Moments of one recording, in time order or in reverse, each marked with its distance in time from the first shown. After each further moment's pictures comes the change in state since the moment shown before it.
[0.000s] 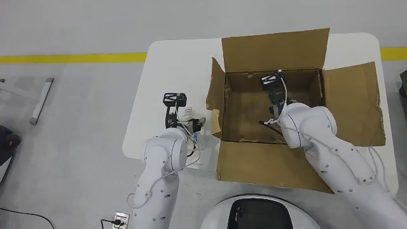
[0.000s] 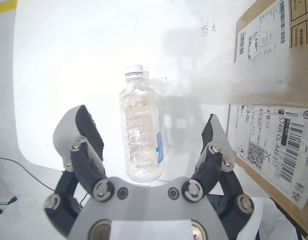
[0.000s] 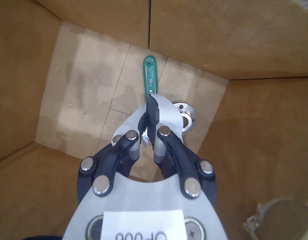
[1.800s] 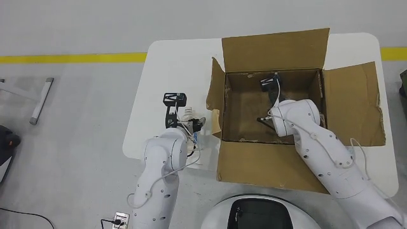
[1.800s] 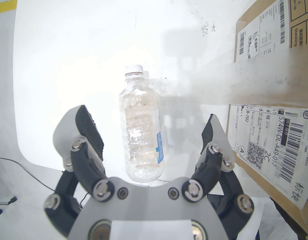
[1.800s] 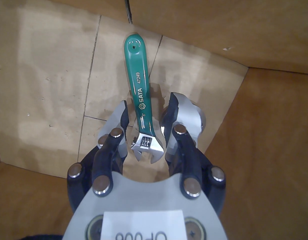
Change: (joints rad) left arm 0.000 0.000 0.000 0.000 0.000 0.000 0.000; right arm 0.057 -0.087 0.016 0.211 -0.069 -0.011 0.055
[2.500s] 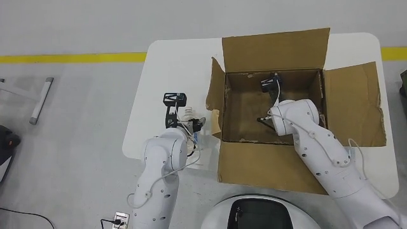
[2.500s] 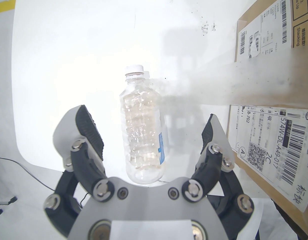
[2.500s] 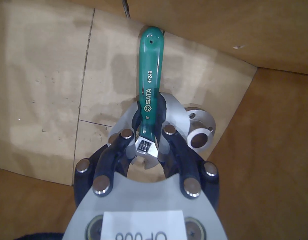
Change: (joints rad) left arm 0.000 0.000 0.000 0.000 0.000 0.000 0.000; right arm 0.000 -0.023 0.022 0.021 -0.018 -0.018 -0.004
